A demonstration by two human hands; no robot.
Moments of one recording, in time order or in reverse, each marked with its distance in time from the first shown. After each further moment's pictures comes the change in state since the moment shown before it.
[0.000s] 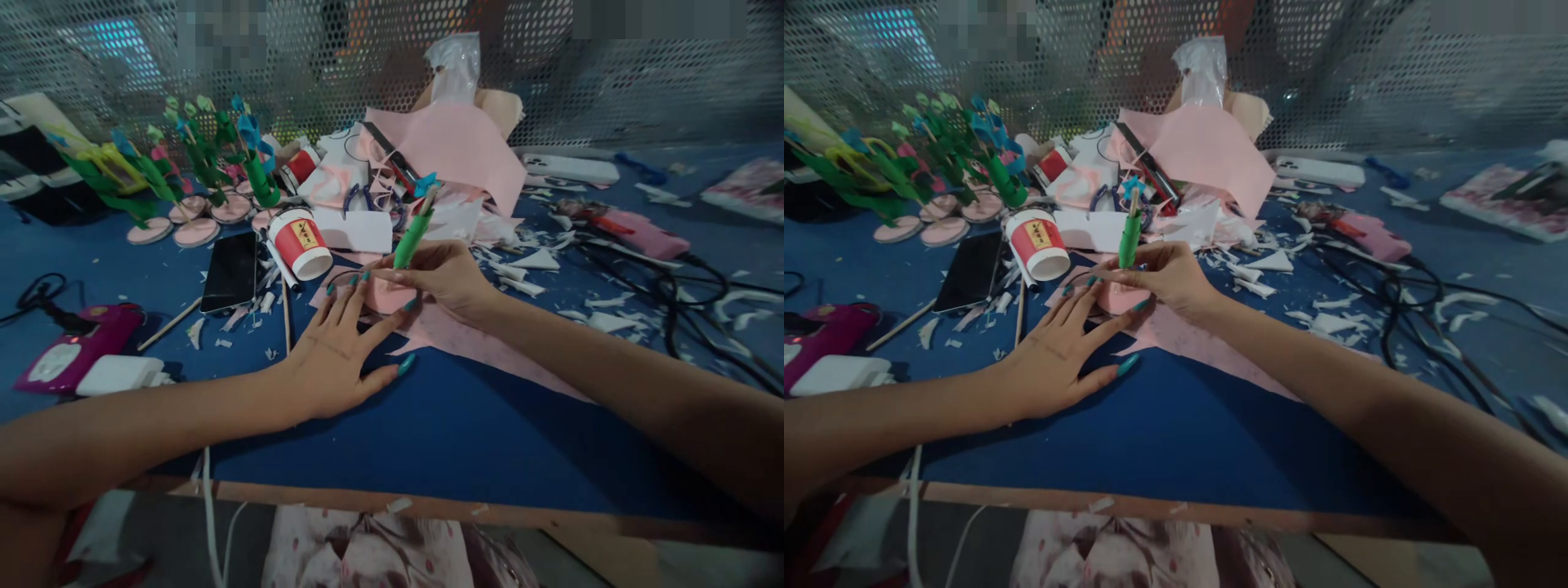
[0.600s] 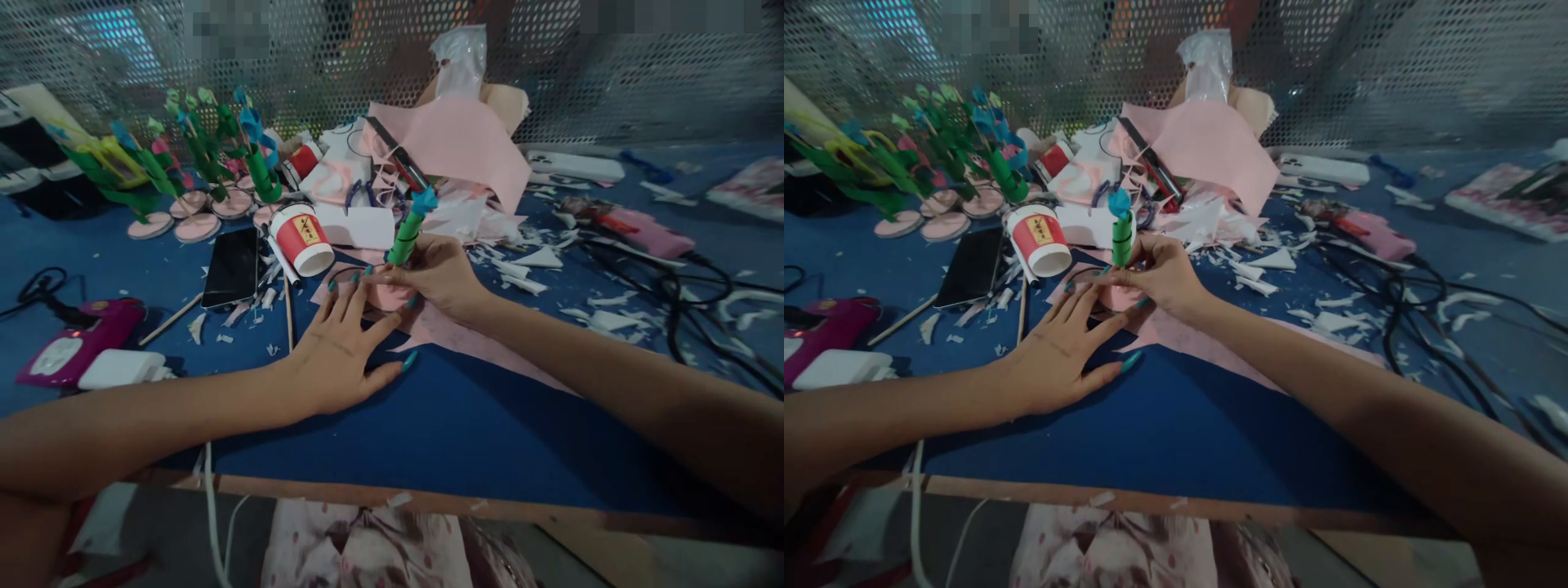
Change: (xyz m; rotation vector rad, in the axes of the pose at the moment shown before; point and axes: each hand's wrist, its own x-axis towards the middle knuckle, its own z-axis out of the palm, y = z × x) left_hand 0.001 0.004 -0.001 0.016 -0.018 -0.009; right_hand 0.006 0.007 0.004 -0.151 0.059 -0.100
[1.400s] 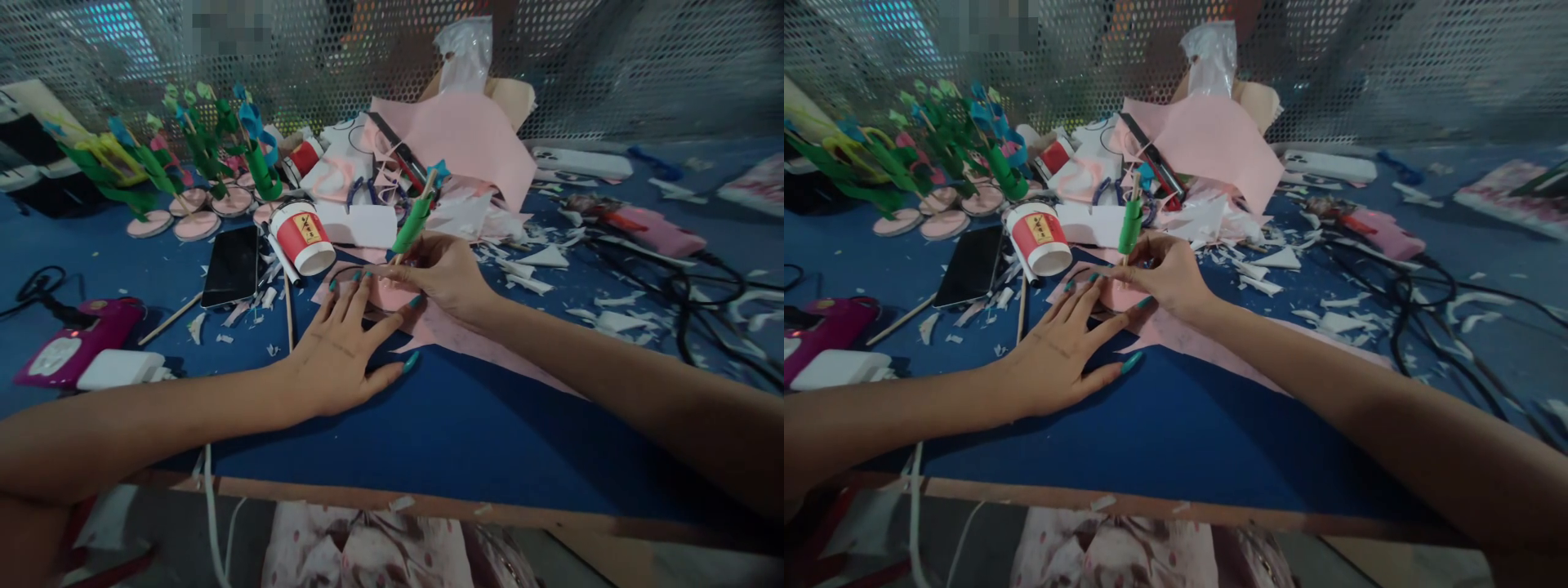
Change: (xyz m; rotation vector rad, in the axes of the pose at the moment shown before) left_hand 0.000 -0.001 0.000 -0.012 0.019 -0.012; right_hand -0.002 0.001 0.000 0.001 0.048 0.022
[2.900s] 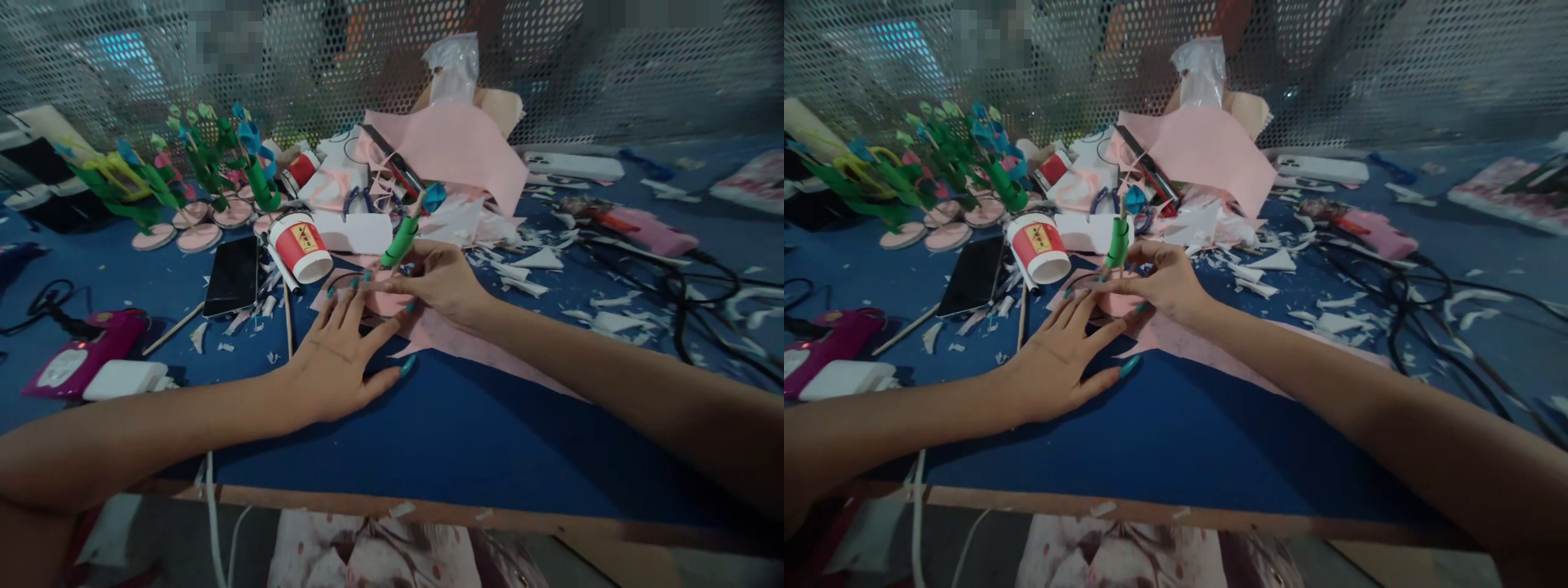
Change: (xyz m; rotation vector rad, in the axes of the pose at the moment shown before) left_hand 0.000 0.001 -0.001 0.008 -0.033 -0.009; right_hand -0.002 -0.004 0.000 0.045 -0.033 0.022
